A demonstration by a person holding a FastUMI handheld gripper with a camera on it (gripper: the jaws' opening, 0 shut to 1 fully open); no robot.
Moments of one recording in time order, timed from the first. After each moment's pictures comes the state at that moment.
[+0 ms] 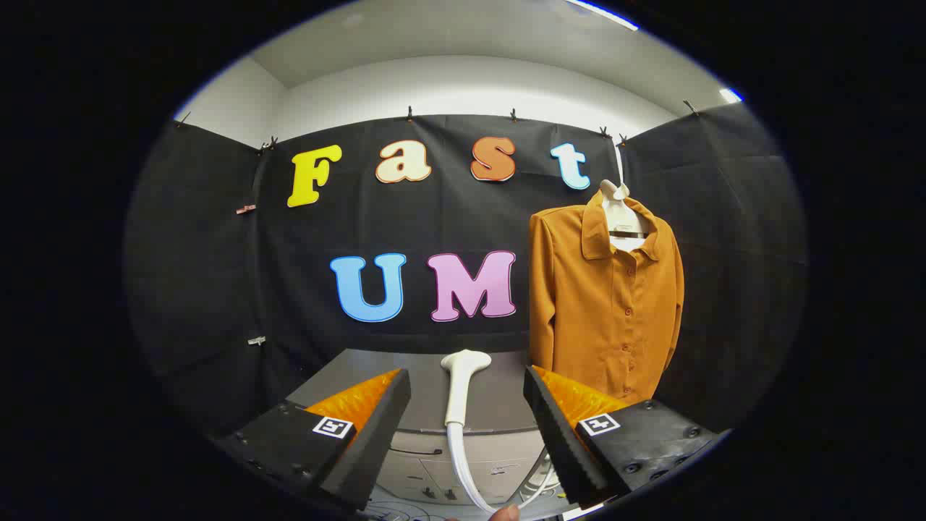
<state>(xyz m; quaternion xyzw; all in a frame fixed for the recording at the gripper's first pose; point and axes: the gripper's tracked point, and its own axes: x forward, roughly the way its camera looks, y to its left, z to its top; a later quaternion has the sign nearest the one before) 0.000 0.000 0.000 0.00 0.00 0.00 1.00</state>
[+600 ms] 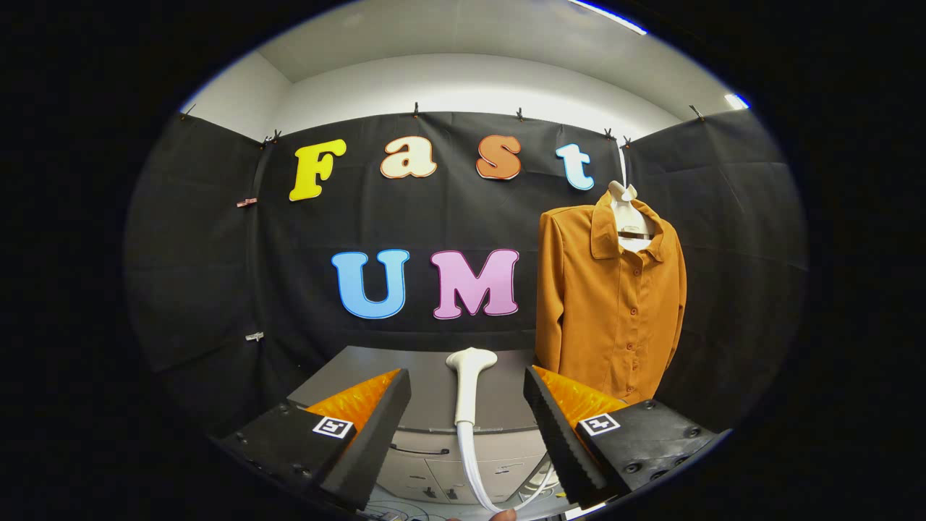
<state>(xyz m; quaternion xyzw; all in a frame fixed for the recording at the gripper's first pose) 0.005 0.021 -0.003 -0.01 0.00 -0.01 1.00</state>
